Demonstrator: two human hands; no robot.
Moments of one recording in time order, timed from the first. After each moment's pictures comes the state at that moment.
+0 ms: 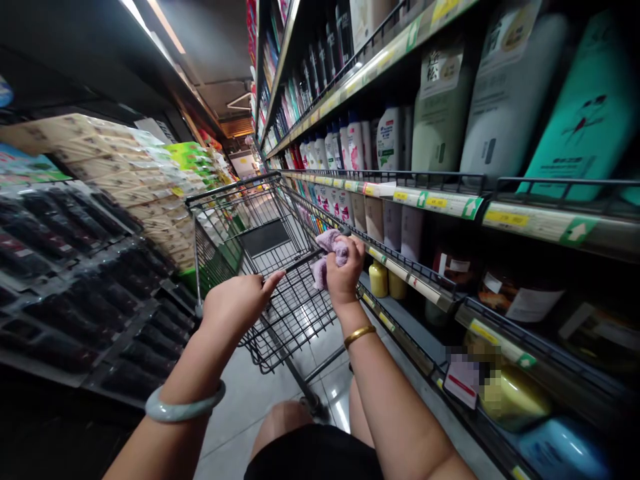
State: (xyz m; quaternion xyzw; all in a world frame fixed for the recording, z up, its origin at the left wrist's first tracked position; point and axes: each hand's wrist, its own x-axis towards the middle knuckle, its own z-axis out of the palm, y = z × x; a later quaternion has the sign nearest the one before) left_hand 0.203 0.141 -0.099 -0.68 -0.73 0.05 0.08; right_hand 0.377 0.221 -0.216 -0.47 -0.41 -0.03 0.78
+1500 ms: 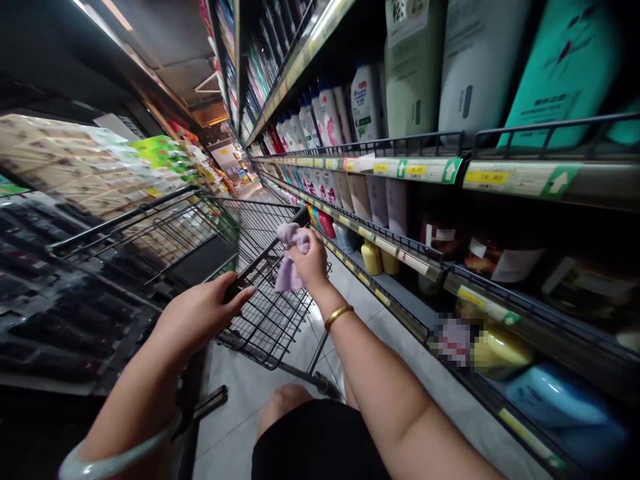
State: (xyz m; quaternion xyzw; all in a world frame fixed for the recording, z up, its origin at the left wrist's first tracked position) left_hand 0.173 0.128 -0.095 -0.72 -0.69 0.07 0.07; right_hand 0.347 0.235 -0.230 -0.45 -0.44 0.22 0.74
